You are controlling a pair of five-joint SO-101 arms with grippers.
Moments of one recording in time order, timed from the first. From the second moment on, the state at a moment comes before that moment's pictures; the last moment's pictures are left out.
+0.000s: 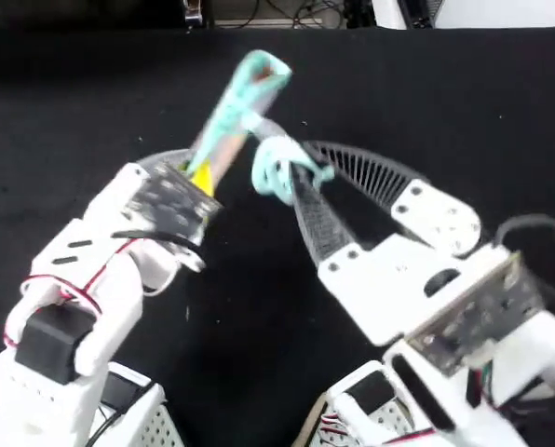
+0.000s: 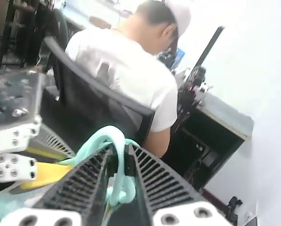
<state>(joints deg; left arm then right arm) 16.8 -64.1 31.8 57.5 -23.3 -31.5 -48.4 -17.8 78.1 23.8</state>
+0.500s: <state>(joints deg) 1.1 -66.6 45.1 58.2 -9.8 -48.9 -24.8 -47.1 100.7 23.8</state>
